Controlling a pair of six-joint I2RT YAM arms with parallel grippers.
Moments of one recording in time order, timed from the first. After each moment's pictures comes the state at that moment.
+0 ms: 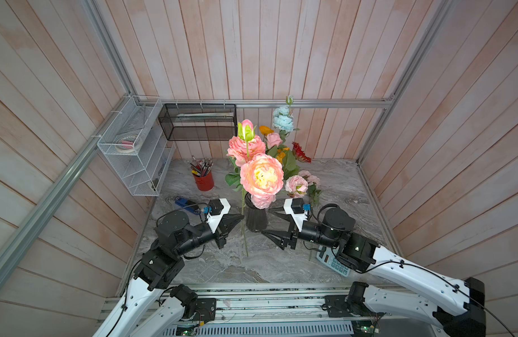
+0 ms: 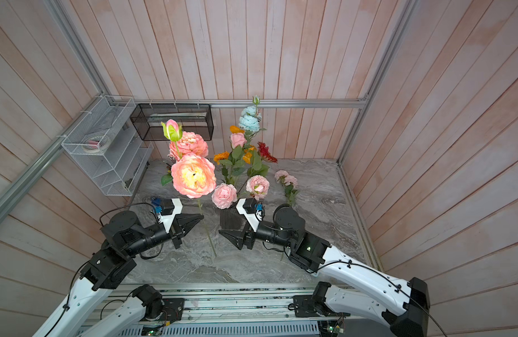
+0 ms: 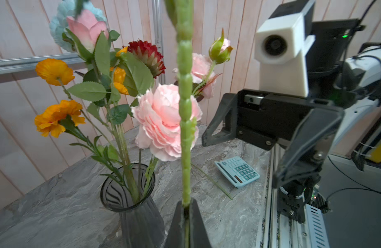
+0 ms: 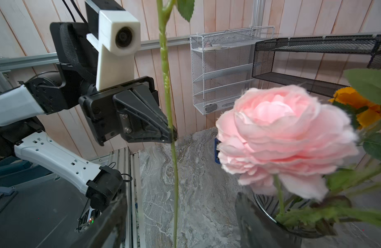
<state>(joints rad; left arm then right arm) -0.54 0.66 0.84 -0.28 0.55 0.09 1.01 1.01 0.85 0.11 -0.30 0.10</state>
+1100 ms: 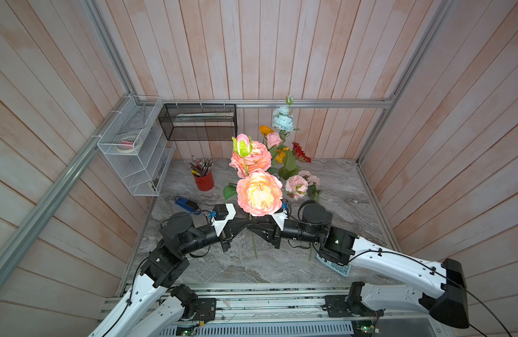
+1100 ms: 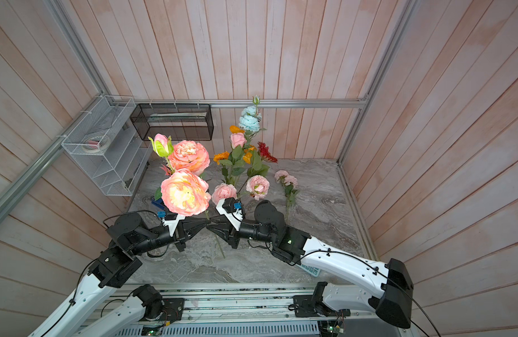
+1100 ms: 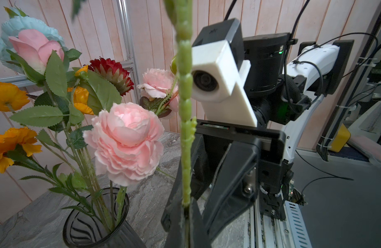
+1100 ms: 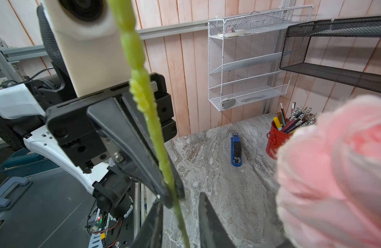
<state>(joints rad) -0.58 0.68 0.80 -0.16 0.62 0.09 1.07 1.17 0.95 0.14 -0.32 0.10</state>
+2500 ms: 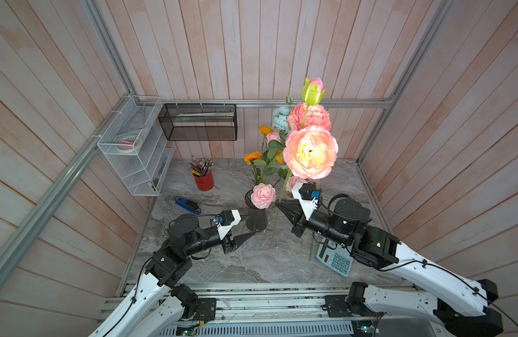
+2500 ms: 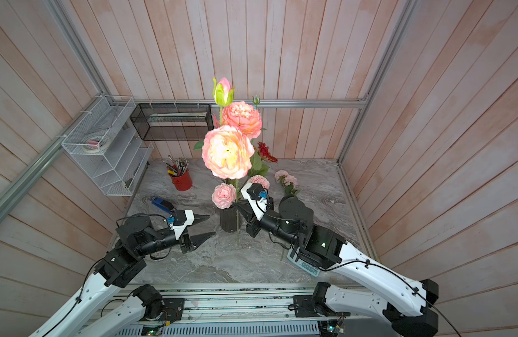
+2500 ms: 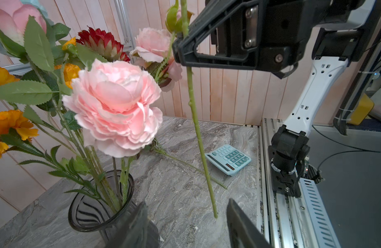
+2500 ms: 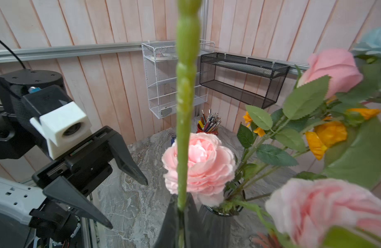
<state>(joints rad) -0.58 0.69 0.74 -0.19 0.59 0.22 1.05 0.97 1.12 -0.26 0.09 0.03</state>
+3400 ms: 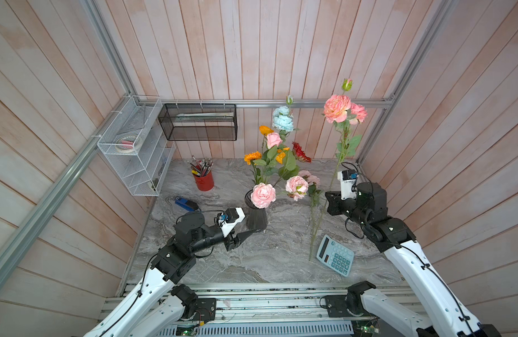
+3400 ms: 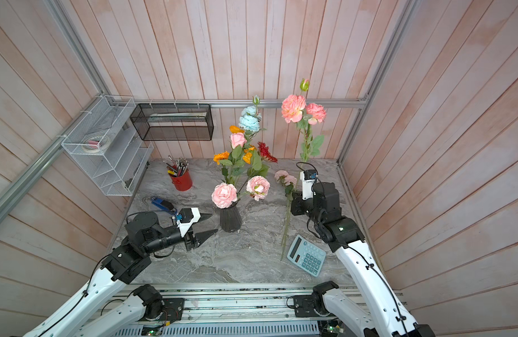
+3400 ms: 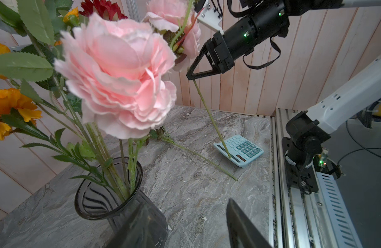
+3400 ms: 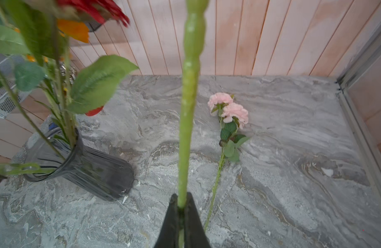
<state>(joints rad) -0.59 0.73 0.72 -0.18 0.53 0.25 0.30 0.95 1.00 -0.56 -0.08 0.22</state>
